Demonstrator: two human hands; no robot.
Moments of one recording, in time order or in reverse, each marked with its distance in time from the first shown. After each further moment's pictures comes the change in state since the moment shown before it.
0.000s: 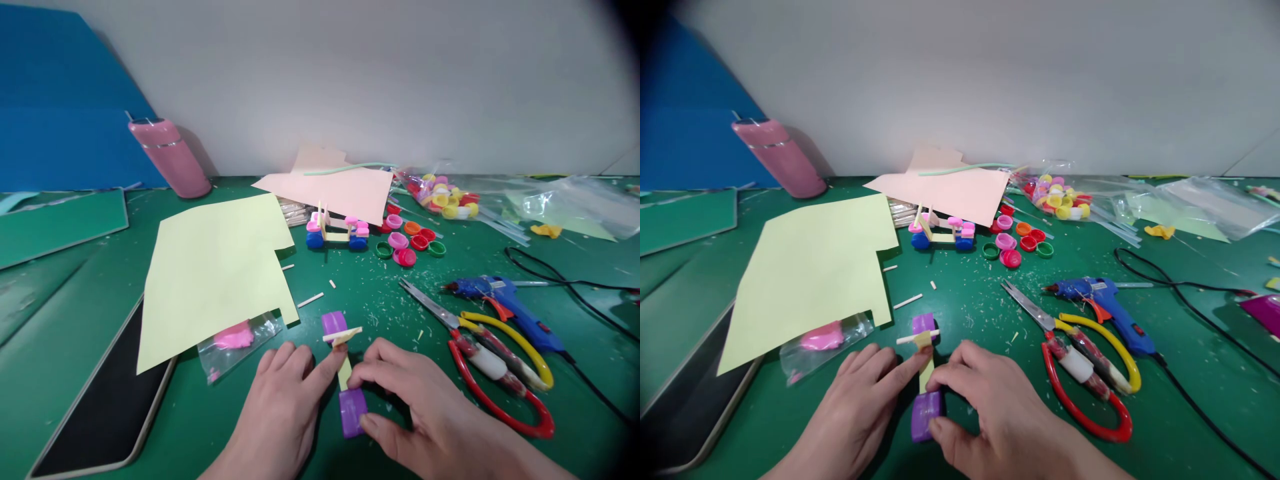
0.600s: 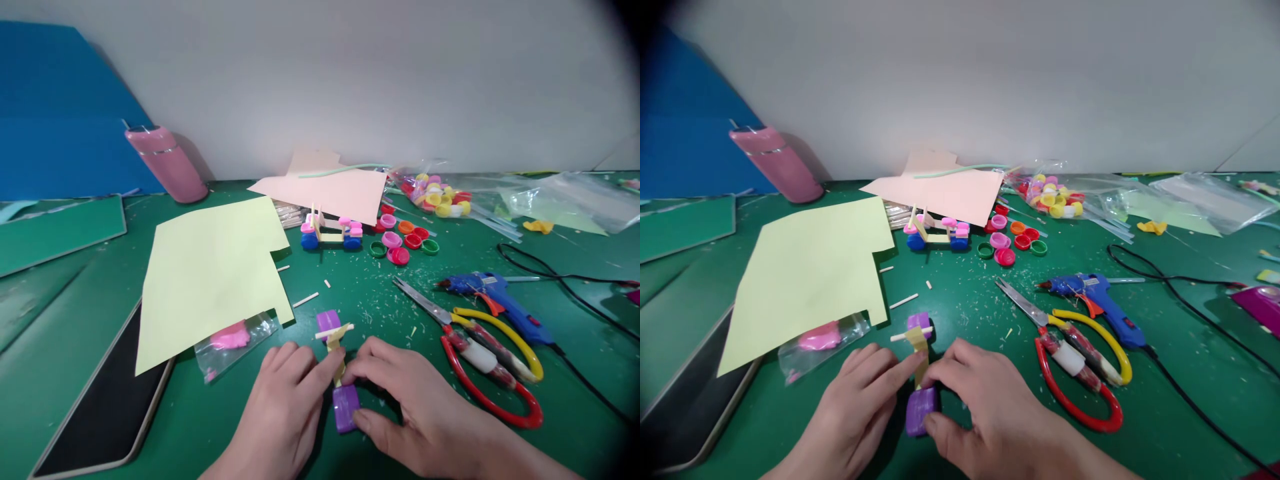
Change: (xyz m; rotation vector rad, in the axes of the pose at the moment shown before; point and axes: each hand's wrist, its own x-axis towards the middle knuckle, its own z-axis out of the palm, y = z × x) left_hand 0.003 0.008 -0.005 -0.135 0.125 0.063; right_hand -0.001 0.003 0.000 -0.003 0.008 -0.046
